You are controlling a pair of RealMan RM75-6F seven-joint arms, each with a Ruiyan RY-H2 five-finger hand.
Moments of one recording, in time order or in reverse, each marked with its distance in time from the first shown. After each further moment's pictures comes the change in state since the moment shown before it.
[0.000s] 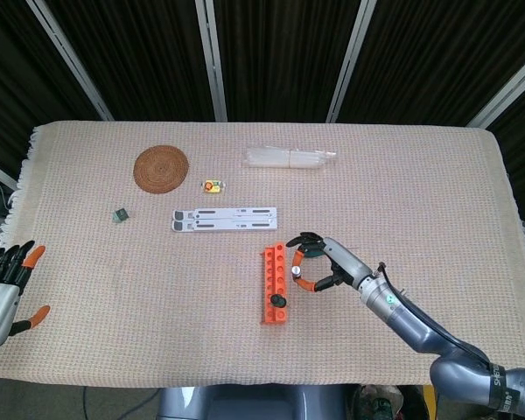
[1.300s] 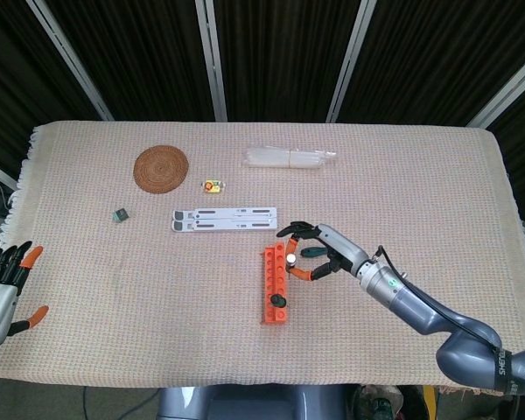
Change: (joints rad) left arm 0.002 -0.013 -0.002 0.022 -0.011 -0.003 -0.014; right arm 0.103 0.070 -0.008 0.057 -0.218 -0.041 0.380
